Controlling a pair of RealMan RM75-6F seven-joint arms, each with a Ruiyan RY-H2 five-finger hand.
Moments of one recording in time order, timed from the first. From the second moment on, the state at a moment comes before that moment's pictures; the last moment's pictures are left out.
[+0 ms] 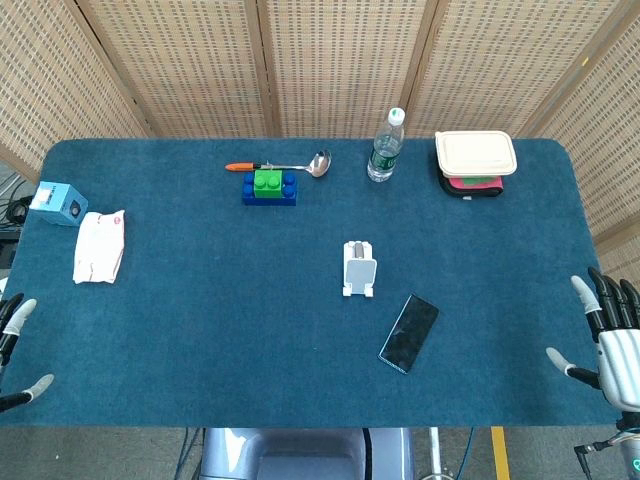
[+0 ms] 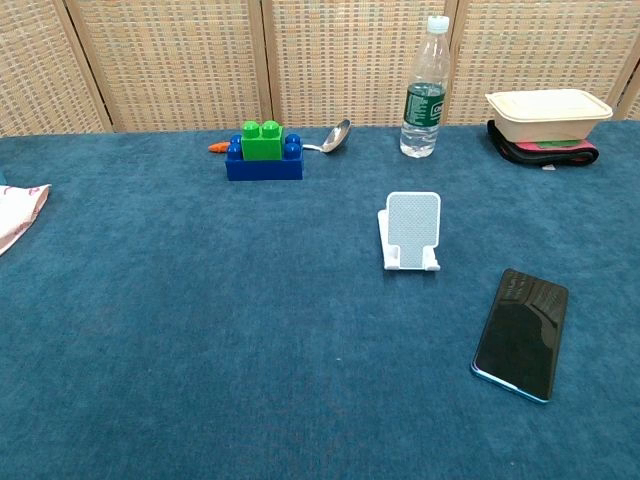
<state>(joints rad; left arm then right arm) 0.02 -1.01 0.05 -1.65 1.64 1.60 -0.04 0.05 -1.04 0.09 -1.65 -1.59 1.62 -0.01</state>
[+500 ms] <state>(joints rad) 0.01 -1.03 0.04 -1.64 1.64 1.59 -0.02 0.12 -1.02 0.07 -1.60 -1.68 1.54 0.03</state>
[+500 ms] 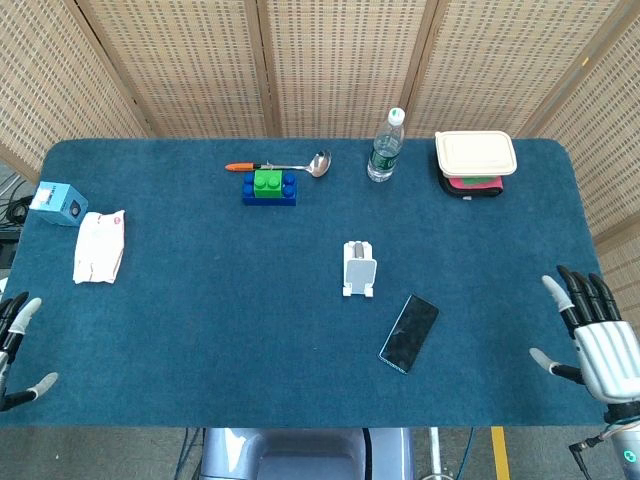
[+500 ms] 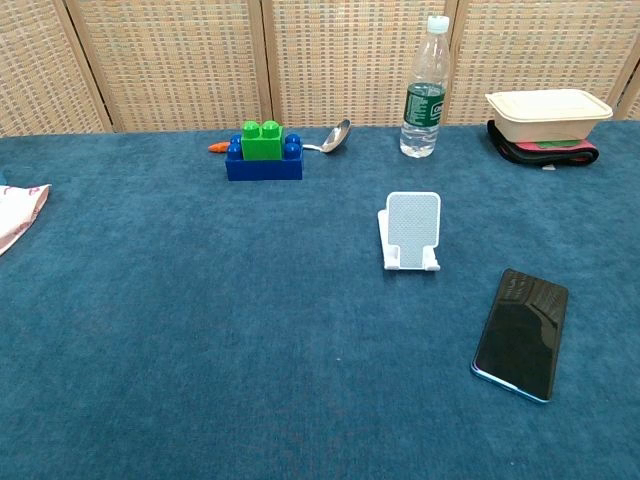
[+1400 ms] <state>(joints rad) -0.07 -1.05 -0.03 -1.64 1.47 1.43 0.02 0.67 -1.19 -0.08 -1.29 -2.06 0.95 0.07</state>
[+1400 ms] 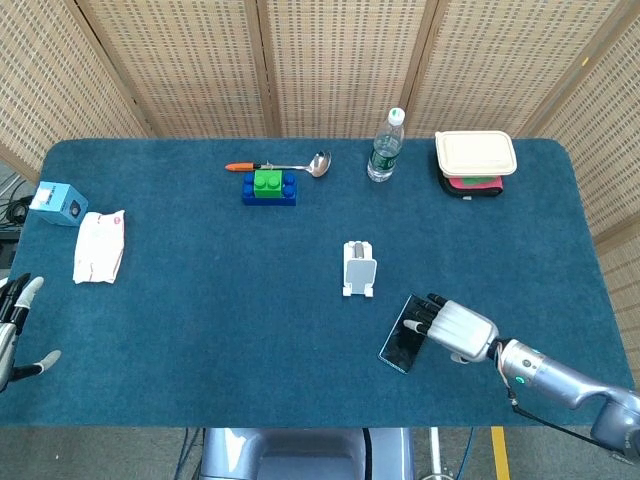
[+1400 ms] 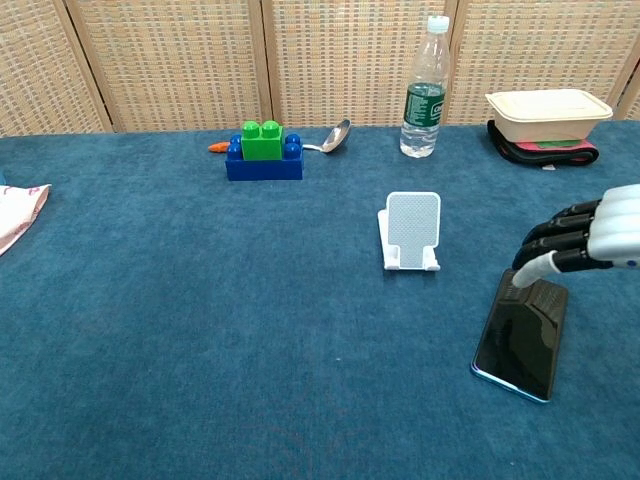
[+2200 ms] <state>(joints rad) -0.10 -1.06 -0.05 -1.64 1.40 1.38 0.05 0.76 -1.38 -0.15 -1.05 -2.06 0.97 0.05</state>
